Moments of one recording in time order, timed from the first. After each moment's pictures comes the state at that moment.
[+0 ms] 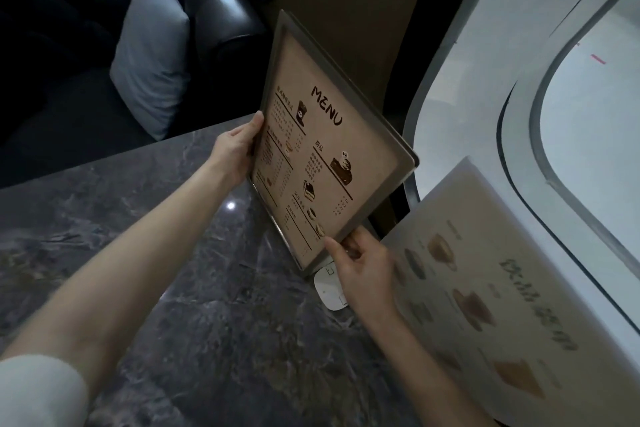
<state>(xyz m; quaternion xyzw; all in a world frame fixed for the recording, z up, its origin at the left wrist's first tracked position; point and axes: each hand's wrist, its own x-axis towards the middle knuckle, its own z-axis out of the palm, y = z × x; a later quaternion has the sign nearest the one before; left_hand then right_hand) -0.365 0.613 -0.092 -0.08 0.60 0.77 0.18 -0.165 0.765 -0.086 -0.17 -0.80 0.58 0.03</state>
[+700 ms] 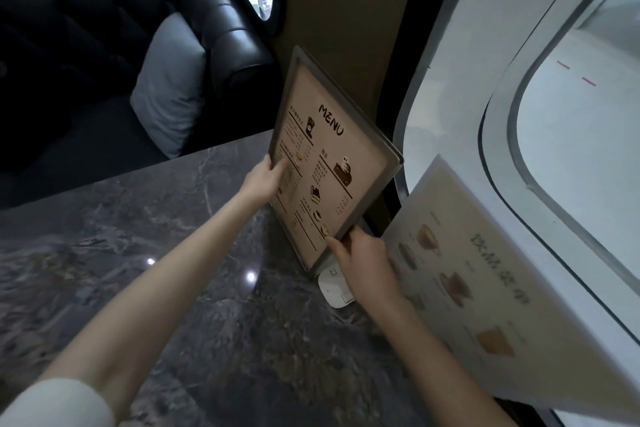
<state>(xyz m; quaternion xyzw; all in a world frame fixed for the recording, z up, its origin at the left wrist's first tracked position) -0.316 0.632 -0.078 -0.02 0.87 0.47 0.17 -0.163 0.768 -0.068 -0.14 -0.89 0.43 -0.05</state>
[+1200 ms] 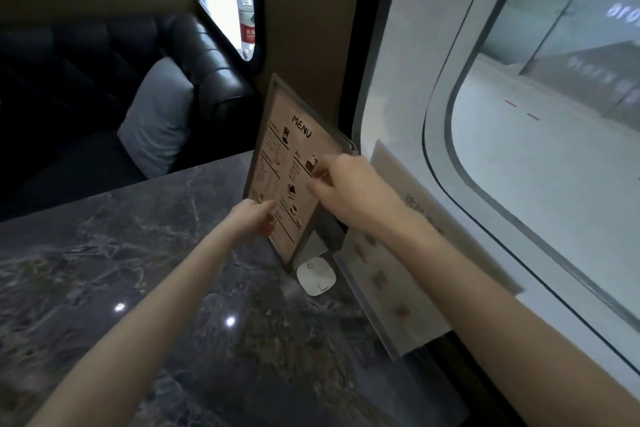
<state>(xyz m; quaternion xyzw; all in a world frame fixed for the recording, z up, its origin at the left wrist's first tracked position) -0.241 0.625 -0.067 -0.07 0.85 0.47 0.24 -0.145 0.769 0.073 0.02 -0.96 0.27 0.00</state>
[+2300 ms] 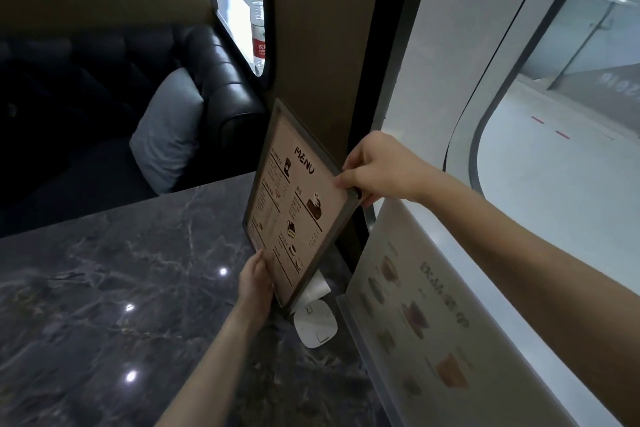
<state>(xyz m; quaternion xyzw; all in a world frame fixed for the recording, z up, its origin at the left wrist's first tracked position) -0.225 0.654 -0.150 -0.18 0.53 0.81 0.17 -0.236 0.831 0.098 0.03 -0.94 0.33 -0.13</state>
